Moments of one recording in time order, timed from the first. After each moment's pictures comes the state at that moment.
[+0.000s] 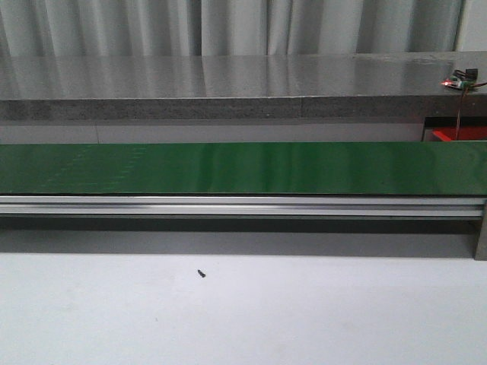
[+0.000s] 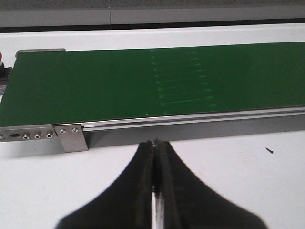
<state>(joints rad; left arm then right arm) -0.04 0.54 -0.51 -0.35 0.59 0.28 -0.08 1.15 -1.34 0.08 1.18 0.07</state>
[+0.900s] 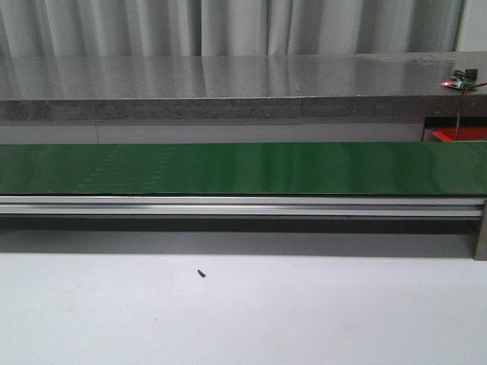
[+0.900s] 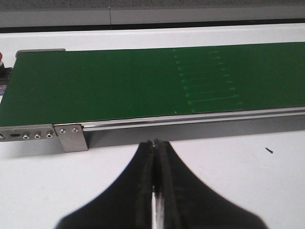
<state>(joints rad) -0.04 0.54 -0.51 -0.35 0.59 0.28 -0.08 0.47 -0.77 0.08 0.94 0.06</state>
